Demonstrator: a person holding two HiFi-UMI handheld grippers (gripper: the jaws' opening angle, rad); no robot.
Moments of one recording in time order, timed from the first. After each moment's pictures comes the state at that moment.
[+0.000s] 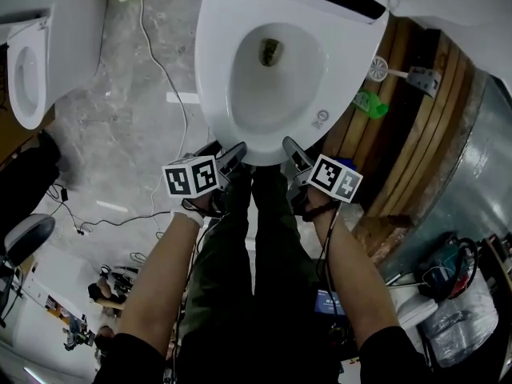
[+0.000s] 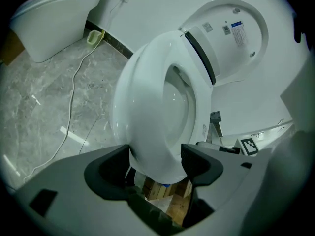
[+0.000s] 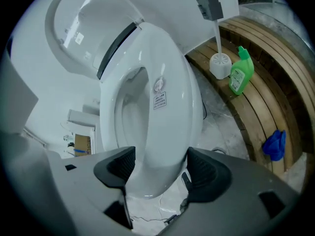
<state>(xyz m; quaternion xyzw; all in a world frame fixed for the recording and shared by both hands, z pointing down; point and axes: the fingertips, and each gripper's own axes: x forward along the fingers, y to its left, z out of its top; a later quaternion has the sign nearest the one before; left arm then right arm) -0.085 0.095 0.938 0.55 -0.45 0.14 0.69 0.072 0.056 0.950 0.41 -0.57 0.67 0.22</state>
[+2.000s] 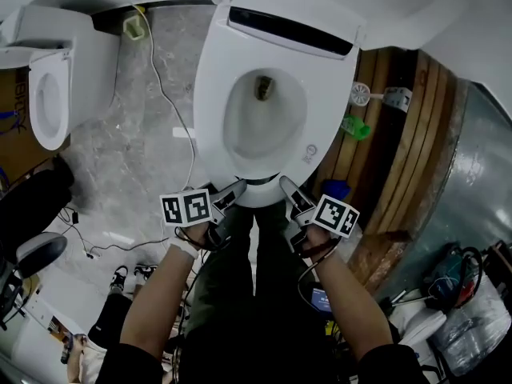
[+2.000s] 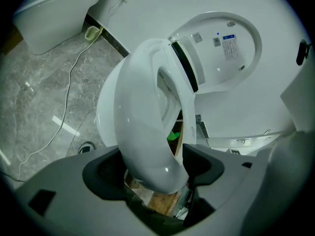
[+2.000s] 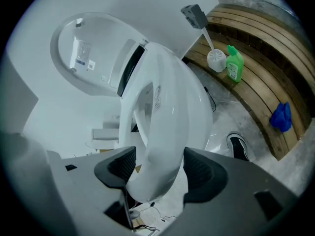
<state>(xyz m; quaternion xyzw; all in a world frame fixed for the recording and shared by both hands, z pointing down) -0.074 0.093 0.840 0.55 -0.41 0.10 0.72 0.065 0.064 0.843 0.38 -0.55 0.74 0.11</state>
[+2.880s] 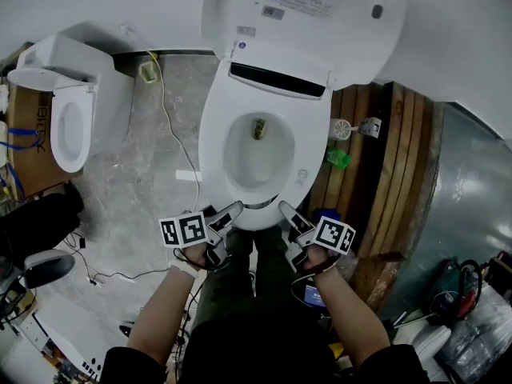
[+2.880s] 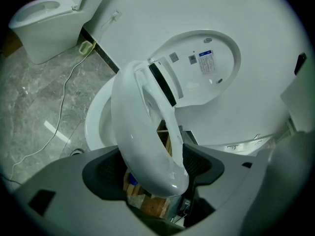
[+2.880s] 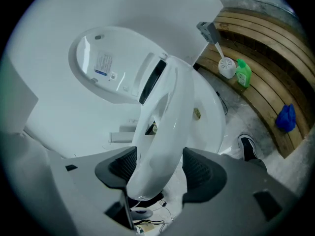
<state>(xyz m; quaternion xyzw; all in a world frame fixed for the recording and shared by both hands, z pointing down) -0.077 0.062 0.725 0.58 -0.42 0.04 0.70 0.071 0.044 0.739 0.35 -0.57 0.74 0.06</state>
